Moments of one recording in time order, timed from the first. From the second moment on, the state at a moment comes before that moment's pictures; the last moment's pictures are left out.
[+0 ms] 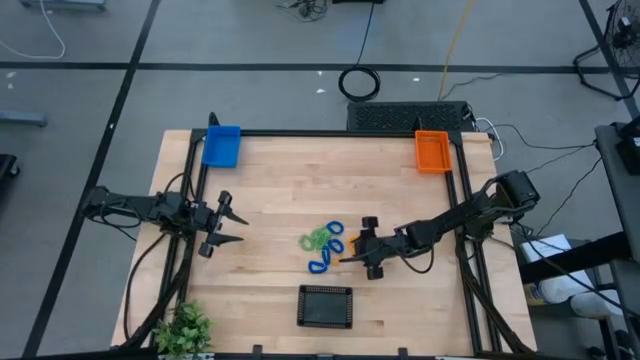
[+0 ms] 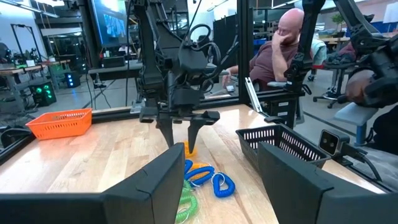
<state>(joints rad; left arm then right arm) -0.18 0.01 0.01 0.03 0.08 0.07 0.31 1.65 0.67 0.10 0.29 0.07</state>
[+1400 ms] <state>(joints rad) -0.18 0.01 0.01 0.03 0.08 0.07 0.31 1.51 0.67 0.09 0.26 0.16</state>
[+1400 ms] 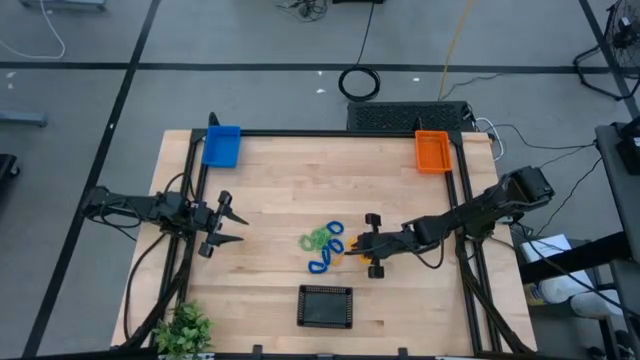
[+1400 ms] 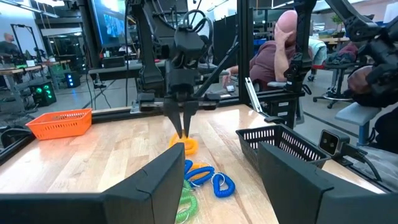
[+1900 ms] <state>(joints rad) -0.18 0.01 0.01 0.04 0.08 0.07 0.21 1.40 0.64 0.34 0.26 0.06</state>
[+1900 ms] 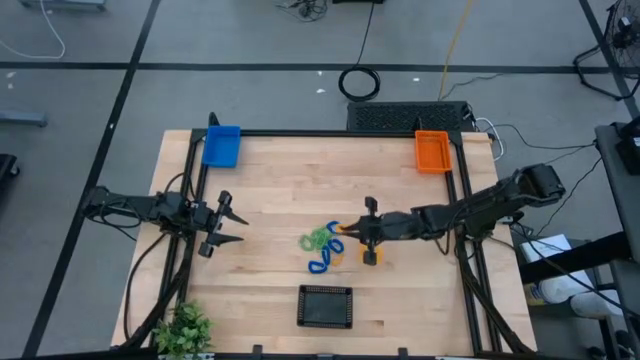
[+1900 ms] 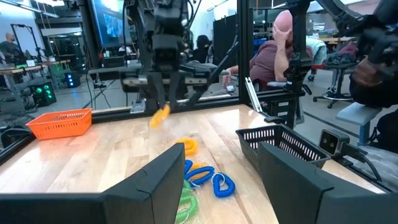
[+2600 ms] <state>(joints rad) -0.18 0.01 0.01 0.30 -0.07 0.34 -0.06 1.40 0.59 0.75 -0.08 0.03</state>
